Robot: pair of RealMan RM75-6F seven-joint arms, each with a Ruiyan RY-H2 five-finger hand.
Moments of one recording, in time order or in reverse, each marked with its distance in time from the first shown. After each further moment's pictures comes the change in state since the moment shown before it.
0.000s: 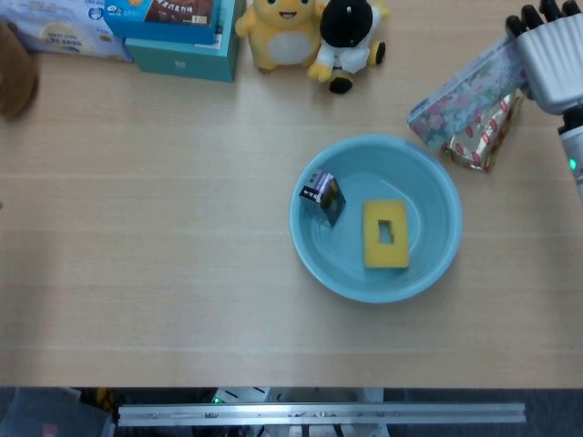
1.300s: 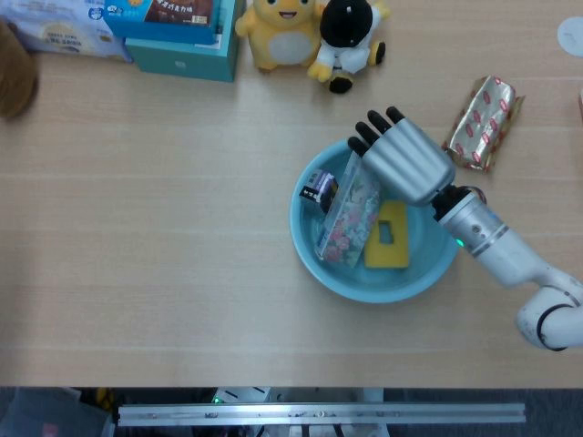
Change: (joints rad) left arm 0.028 -0.011 0.001 0.066 -0.026 0.004 -0.055; right arm 0.068 -0.189 -0.155 -0.072 -0.263 -0.001 -0.039
